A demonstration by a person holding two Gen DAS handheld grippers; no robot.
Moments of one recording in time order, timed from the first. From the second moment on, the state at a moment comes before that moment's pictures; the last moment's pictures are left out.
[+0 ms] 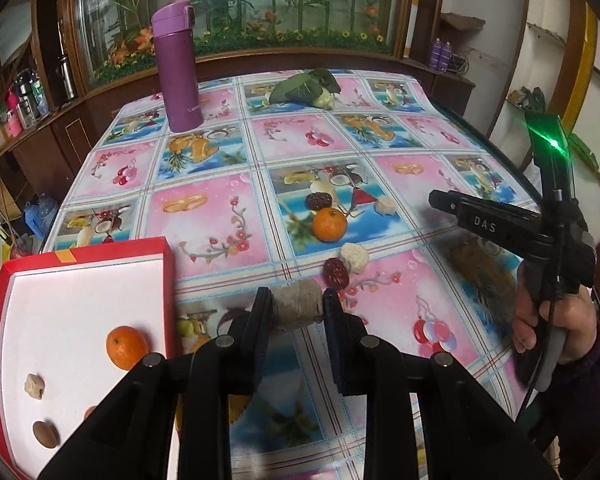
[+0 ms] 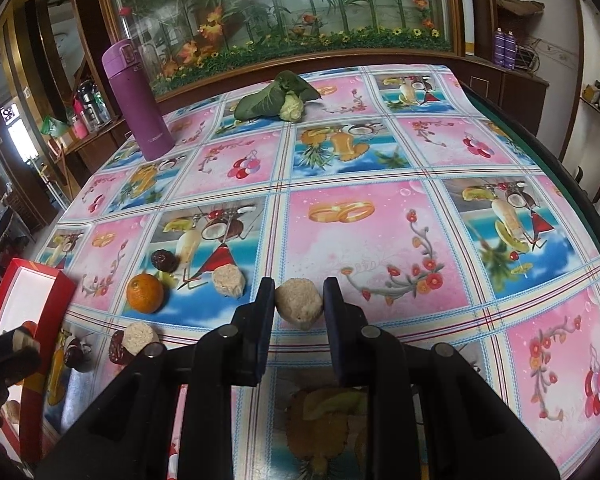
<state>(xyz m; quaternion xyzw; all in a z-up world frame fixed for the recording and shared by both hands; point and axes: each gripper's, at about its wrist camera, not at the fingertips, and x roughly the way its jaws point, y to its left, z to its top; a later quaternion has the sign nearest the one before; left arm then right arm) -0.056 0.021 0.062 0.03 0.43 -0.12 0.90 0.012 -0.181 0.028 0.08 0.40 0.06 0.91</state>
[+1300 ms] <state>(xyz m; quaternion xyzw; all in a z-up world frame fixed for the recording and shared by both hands) -0.114 0.071 0.100 -0.01 0.39 -0.13 0.91 -0.039 -0.118 0.048 0.11 0.34 0.10 0.93</state>
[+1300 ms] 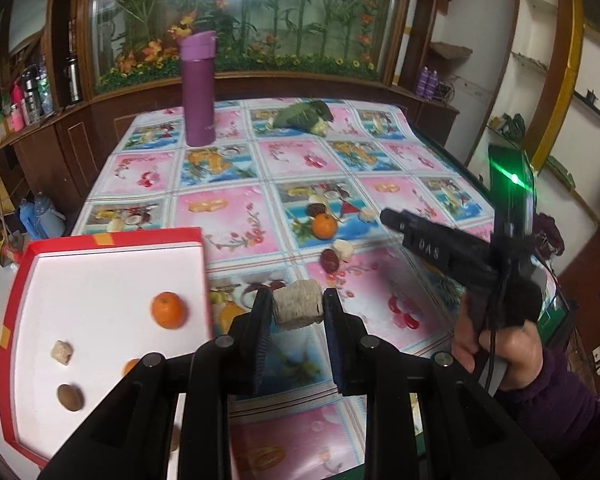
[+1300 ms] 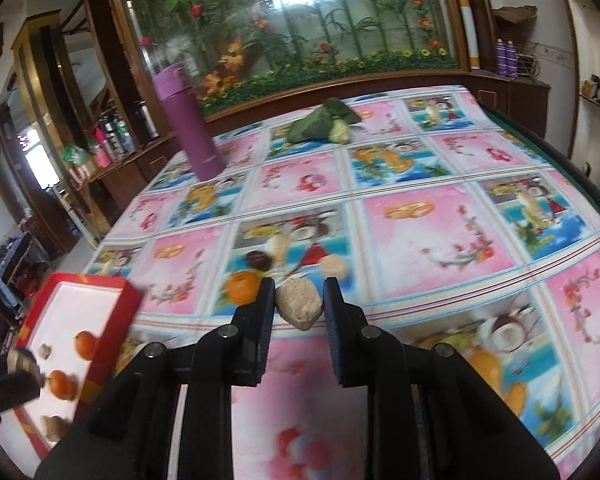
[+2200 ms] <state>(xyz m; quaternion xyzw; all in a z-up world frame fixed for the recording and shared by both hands) -0.109 0.257 0.073 -0.08 0.40 0.10 0.91 -0.035 0.118 0.071 0.03 0.41 0.33 0.85</state>
